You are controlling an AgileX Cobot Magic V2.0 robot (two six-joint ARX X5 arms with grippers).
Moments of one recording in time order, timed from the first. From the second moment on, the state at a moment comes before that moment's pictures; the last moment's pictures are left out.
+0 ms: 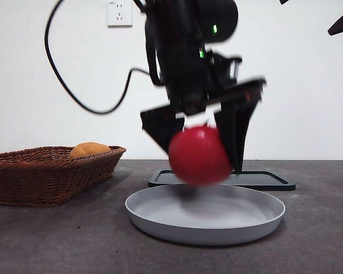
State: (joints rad) left arm -0.86 2.04 1.68 -0.89 0.07 -0.13; right arm 0.22 0.90 0.92 -0.46 -0.34 0.16
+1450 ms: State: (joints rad) left arm -0.82 2.04 2.27 -1.42 0.02 -0.02; right arm 0.22 0.90 0.92 -0.46 -0.34 0.16
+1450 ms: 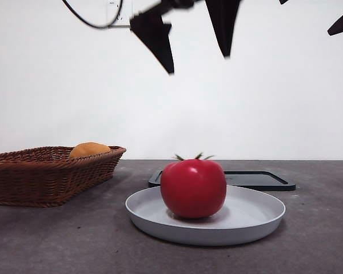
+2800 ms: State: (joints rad) left arm -0.57 0.91 0.84 -0.53 0.29 0.06; right arm 0.22 0.90 0.92 -0.46 -0.34 0.16
